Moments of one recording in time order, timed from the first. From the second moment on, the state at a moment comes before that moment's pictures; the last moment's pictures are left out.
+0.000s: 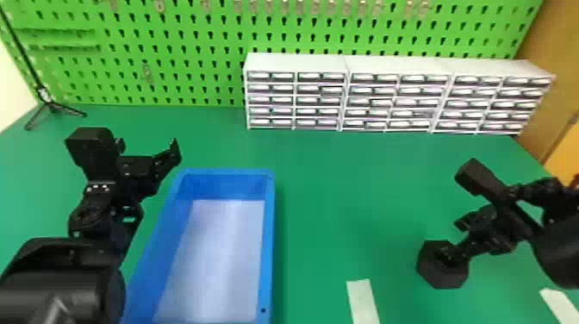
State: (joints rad) left arm -0.04 0.11 0.05 -1.75 0.11 0.18 -0.01; right arm -0.26 -0.56 0.17 -1.59 0.46 0.80 1.21
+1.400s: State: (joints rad) left arm -0.04 0.11 0.06 -1.75 0.11 0.17 -0.01; right arm -0.28 -0.52 0.17 -1.48 0.46 0.76 1.16
